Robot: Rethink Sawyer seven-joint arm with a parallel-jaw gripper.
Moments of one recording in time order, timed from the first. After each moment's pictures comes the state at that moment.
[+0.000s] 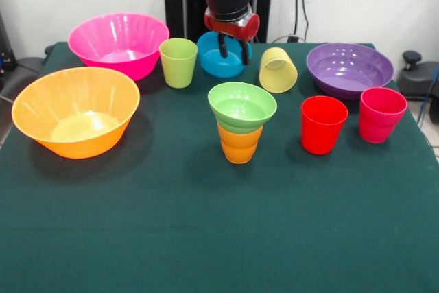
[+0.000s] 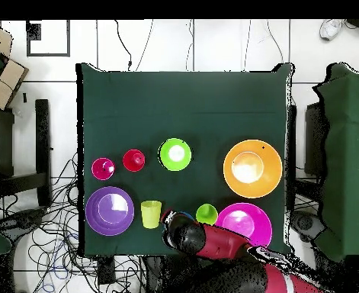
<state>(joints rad) -0.53 -0.50 0.10 2.20 -0.15 0.03 2.11</state>
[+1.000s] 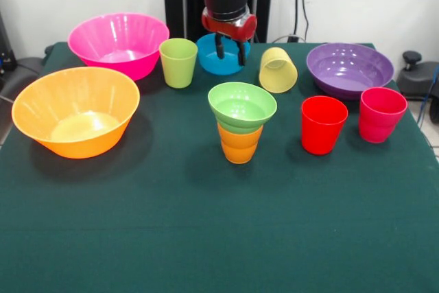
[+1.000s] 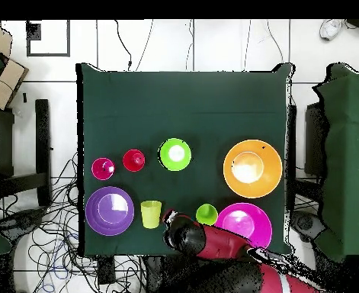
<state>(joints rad) -0.52 -0.51 0.09 2.20 -0.15 0.00 2.11</state>
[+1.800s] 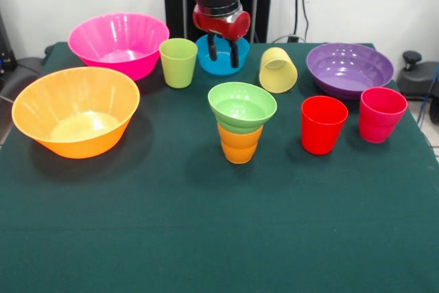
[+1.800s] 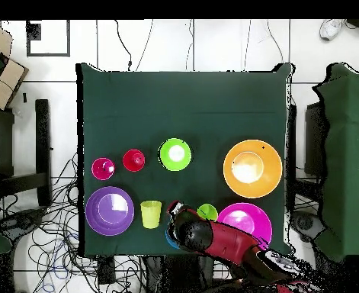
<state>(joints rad) -0.56 -0.58 0.13 2.20 -0.12 0.00 2.11</state>
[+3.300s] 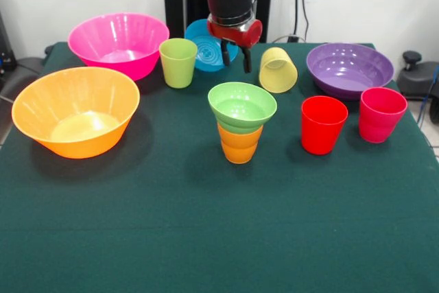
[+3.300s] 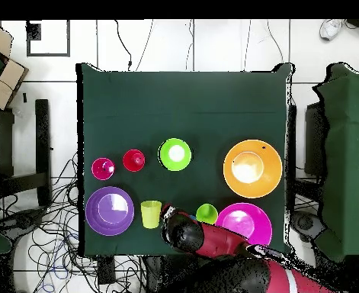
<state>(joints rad) -0.54 -0.49 0.13 2.20 -0.12 -0.05 2.11</state>
